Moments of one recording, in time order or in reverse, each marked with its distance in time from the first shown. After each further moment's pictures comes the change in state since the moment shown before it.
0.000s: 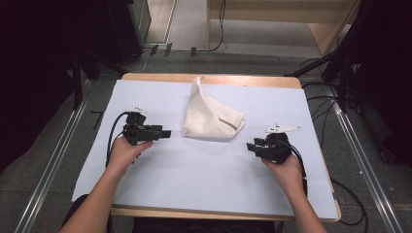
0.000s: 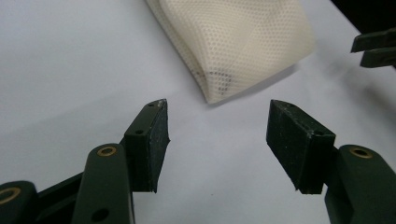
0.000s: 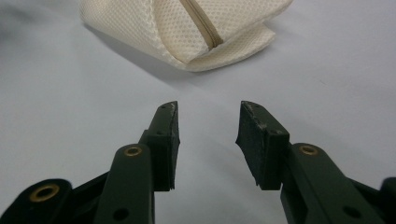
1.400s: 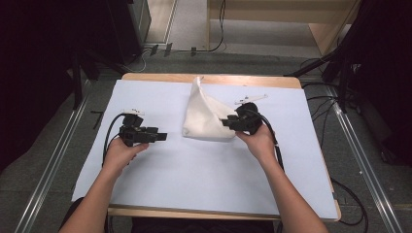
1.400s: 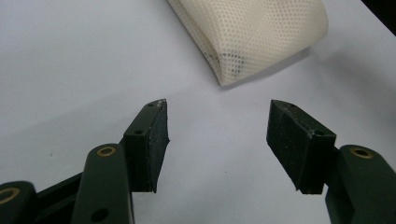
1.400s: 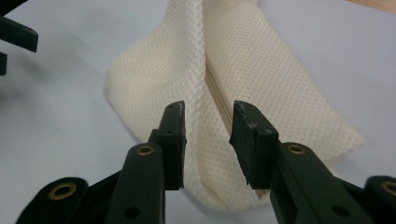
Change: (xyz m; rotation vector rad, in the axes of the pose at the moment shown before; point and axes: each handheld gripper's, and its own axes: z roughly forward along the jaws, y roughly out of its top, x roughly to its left) left arm 0.004 -0.006 -0.010 0.030 0.026 0.009; right arm 0.028 0.094 0.060 0.029 0.057 -0.058
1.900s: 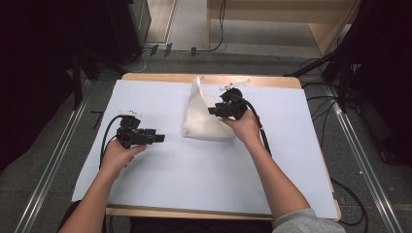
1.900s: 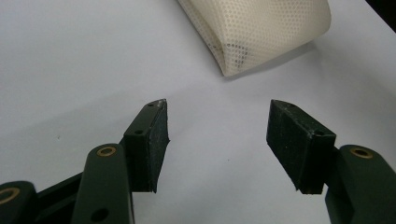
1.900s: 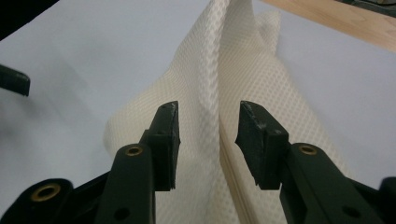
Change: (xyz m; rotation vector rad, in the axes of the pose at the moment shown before) left arm 0.002 -0.006 -0.005 0.010 0.006 -0.013; right arm 0.005 0.048 0.038 0.009 0.030 -0.020
